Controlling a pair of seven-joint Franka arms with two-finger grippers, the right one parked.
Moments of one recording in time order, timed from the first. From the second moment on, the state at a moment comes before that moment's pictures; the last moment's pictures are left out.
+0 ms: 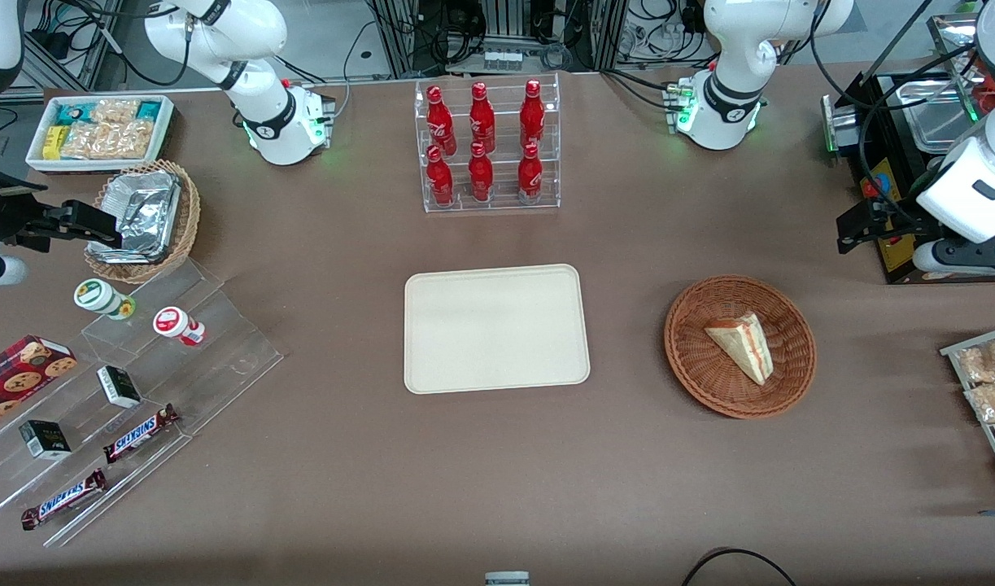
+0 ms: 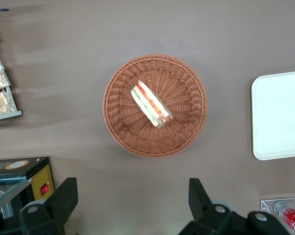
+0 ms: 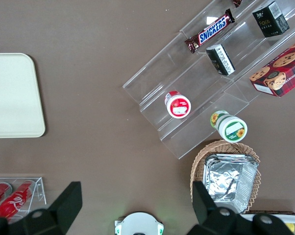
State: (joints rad) arm -0.05 0.02 -0.02 -1.57 0.02 1.55 0.00
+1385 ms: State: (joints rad) arm -0.06 0.04 -0.06 -2.13 0.02 2.20 -0.43
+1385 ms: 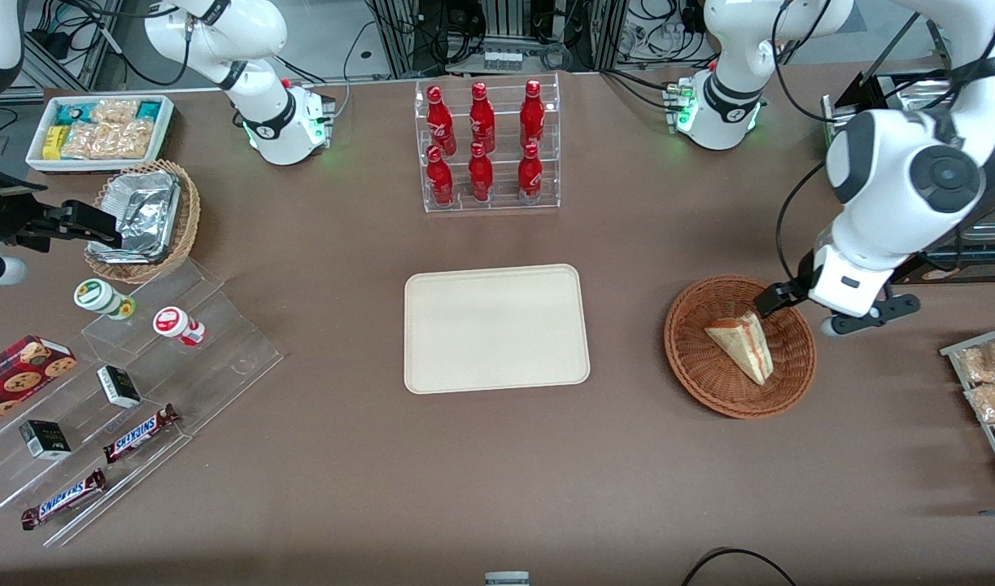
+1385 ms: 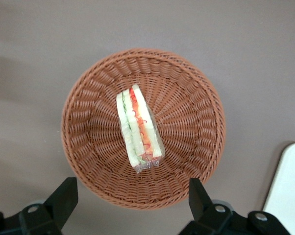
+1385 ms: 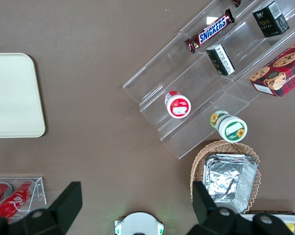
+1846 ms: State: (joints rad) arm -0.06 0.09 -0.05 -2.24 0.02 2.38 -0.53
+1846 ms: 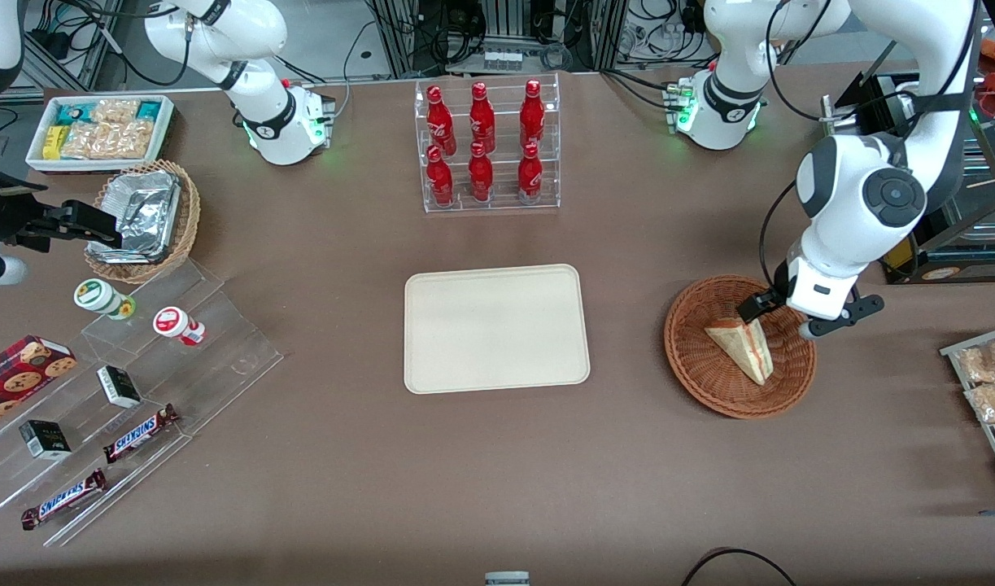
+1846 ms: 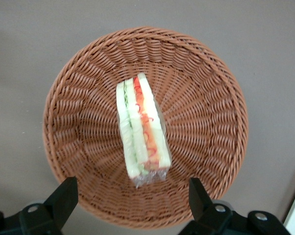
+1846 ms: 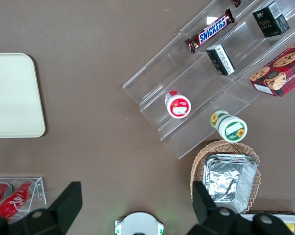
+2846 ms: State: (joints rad) arm -0.06 0.25 -0.05 -2.30 0.02 2.66 -0.60
